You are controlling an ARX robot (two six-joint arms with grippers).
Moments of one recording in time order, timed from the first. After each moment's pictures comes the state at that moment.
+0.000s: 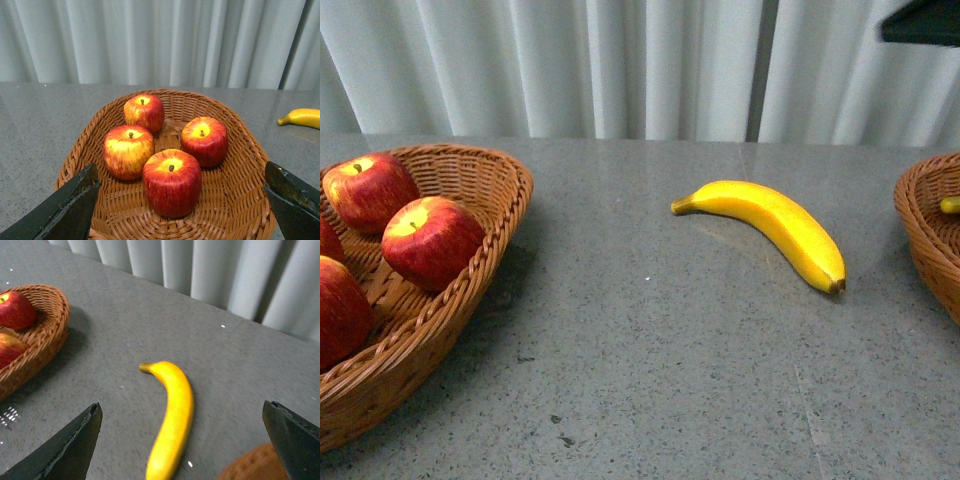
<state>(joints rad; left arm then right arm) 0.00 0.01 0.02 0.00 0.00 0.00 0.04 1.56 1.10 0.01 -0.57 -0.20</state>
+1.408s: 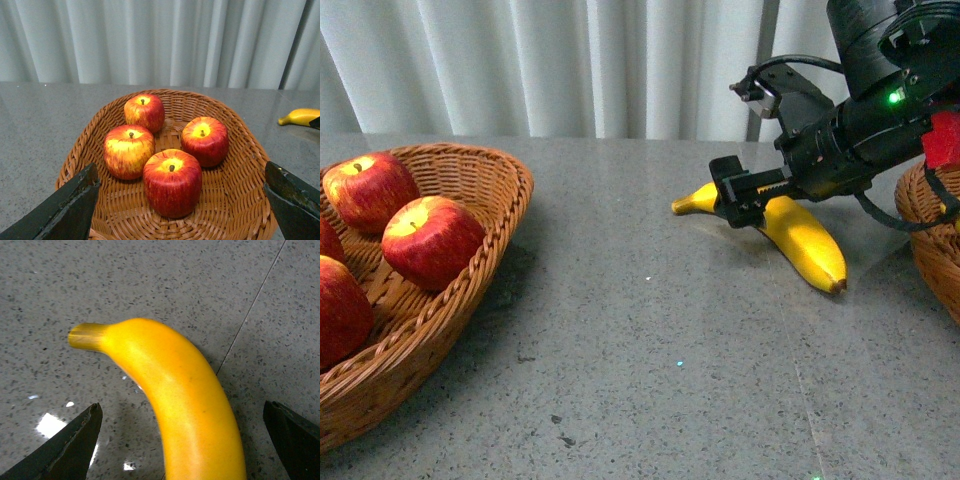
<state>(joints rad) 0.00 0.01 0.02 0.00 0.00 0.00 0.25 2.14 1.48 -0.09 -0.18 -0.15</state>
